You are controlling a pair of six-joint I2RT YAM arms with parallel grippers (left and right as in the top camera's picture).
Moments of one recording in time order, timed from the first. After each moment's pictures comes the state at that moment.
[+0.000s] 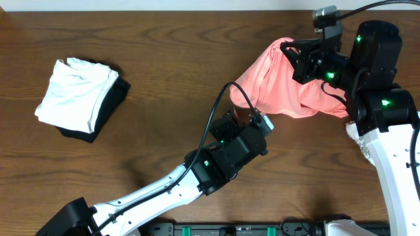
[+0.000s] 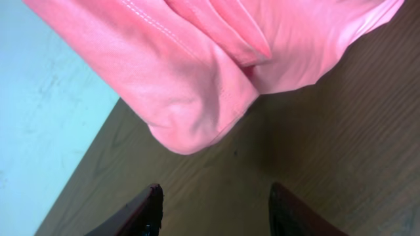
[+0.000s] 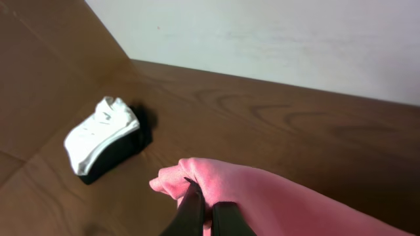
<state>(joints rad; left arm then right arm) -1.02 1.43 0.90 -0.19 -0.62 0.30 0.12 1.33 1.38 -0.51 -0.58 0.18</state>
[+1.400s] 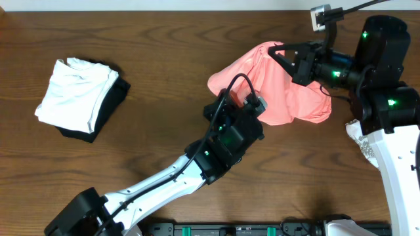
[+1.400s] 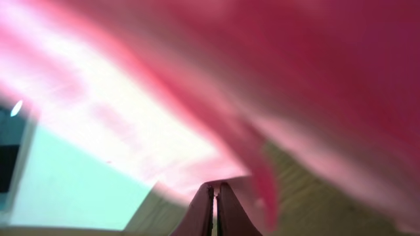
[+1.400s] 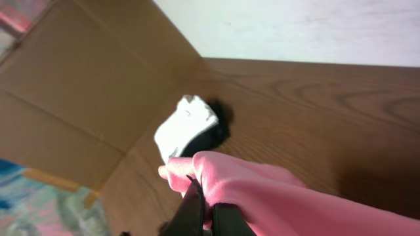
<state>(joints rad) -0.95 1.49 0.90 0.08 -0.90 0.57 0.12 1.33 1.44 -0.56 -0.83 0.35</state>
